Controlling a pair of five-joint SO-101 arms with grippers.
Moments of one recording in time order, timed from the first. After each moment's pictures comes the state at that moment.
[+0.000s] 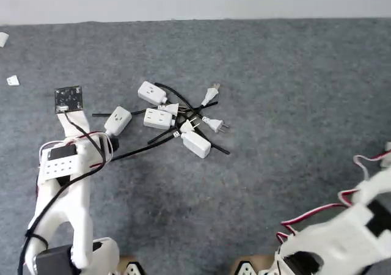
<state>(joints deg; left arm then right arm) -16.8 -19.1 53.5 42.0 2.2 50.8 20.2 -6.8 63.6 25.0</state>
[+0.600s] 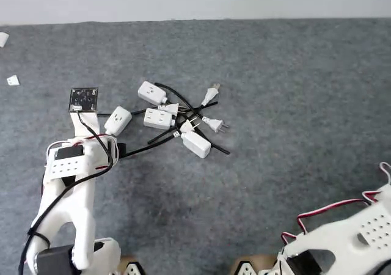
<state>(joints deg) -14.6 -19.1 54.5 42.0 -2.9 56.9 34.7 -22.4 67.9 30.7</state>
